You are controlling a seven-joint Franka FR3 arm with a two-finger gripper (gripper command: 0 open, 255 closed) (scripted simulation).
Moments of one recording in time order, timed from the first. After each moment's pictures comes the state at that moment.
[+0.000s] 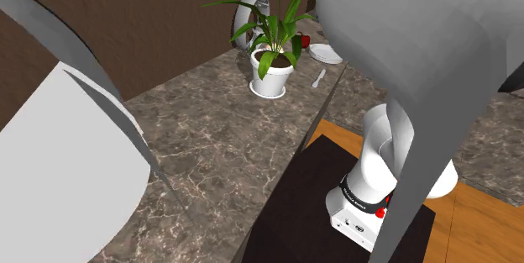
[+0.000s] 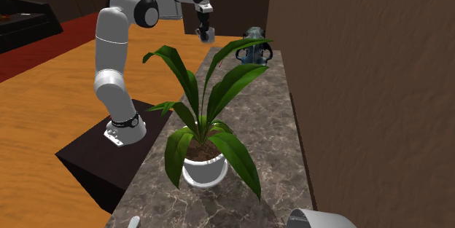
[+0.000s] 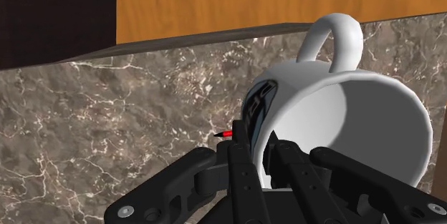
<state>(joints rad) 0.88 0.36 0.62 -1.45 -0.20 1.80 1.38</state>
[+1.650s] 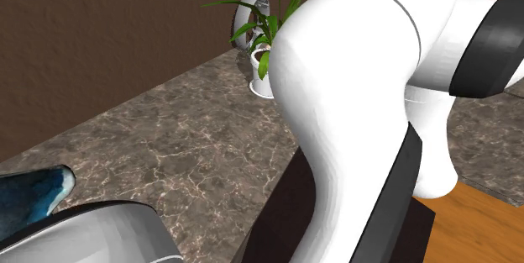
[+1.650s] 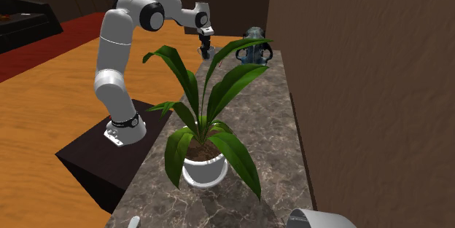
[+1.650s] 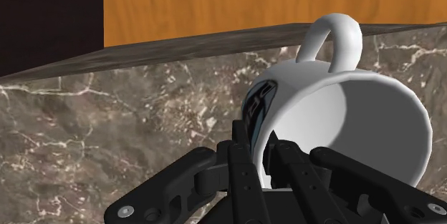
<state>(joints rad) 0.88 0.43 0.59 -1.70 -0.25 2.10 1.42</state>
